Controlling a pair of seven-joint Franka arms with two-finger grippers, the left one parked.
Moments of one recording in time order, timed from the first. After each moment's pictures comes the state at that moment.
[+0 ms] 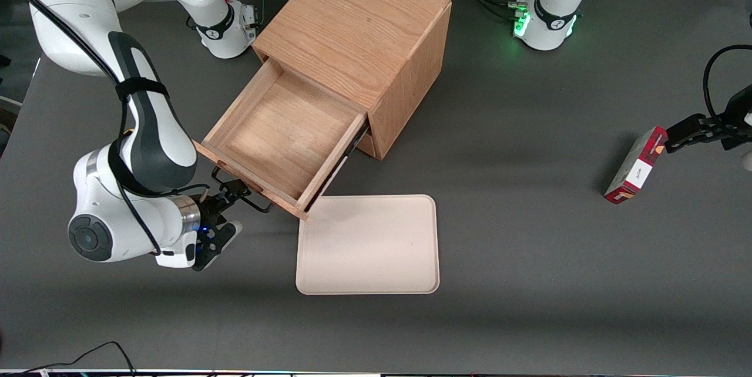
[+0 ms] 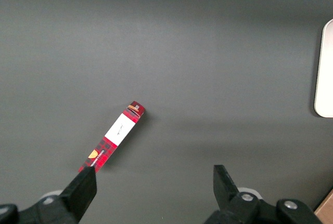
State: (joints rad) arm -0.01 0.73 0.31 -1.15 0.06 1.53 -0.46
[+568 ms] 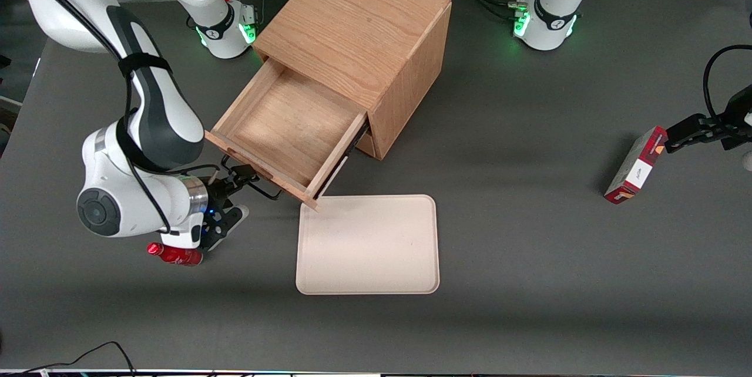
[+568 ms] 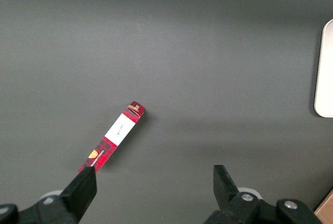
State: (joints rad) arm -0.01 0.57 0.31 -1.38 0.10 1.62 -0.38
